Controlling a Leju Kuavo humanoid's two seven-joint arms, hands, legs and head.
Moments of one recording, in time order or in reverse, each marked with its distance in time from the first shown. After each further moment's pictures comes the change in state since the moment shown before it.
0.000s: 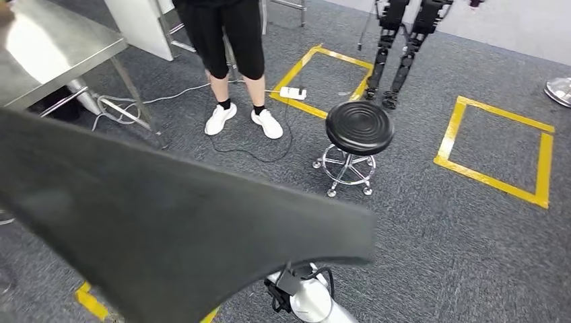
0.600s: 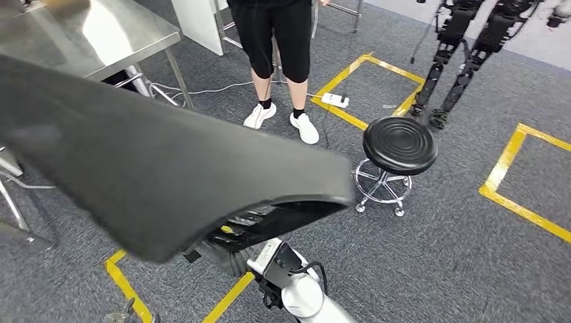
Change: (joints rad) left arm -0.010 -0.005 0.008 0.002 -0.013 0.016 0.000; right arm -0.038 0.022 0.030 0.043 -0.017 0.008 0.030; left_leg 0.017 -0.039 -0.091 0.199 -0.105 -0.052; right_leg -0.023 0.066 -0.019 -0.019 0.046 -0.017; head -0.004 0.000
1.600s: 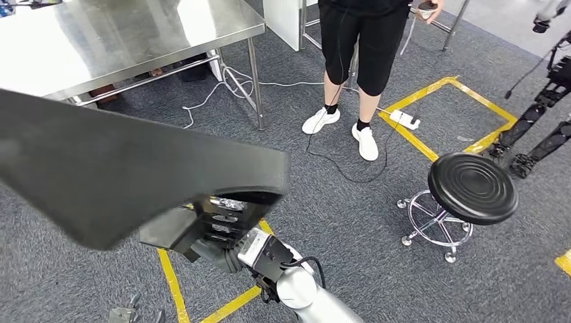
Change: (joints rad) left arm -0.024 -0.003 -0.027 0.017 0.021 0.004 0.000; right arm -0.073 -0.011 0.048 0.099 -0.059 -0.017 -0.021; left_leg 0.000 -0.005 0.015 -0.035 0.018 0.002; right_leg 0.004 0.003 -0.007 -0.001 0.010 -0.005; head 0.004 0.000
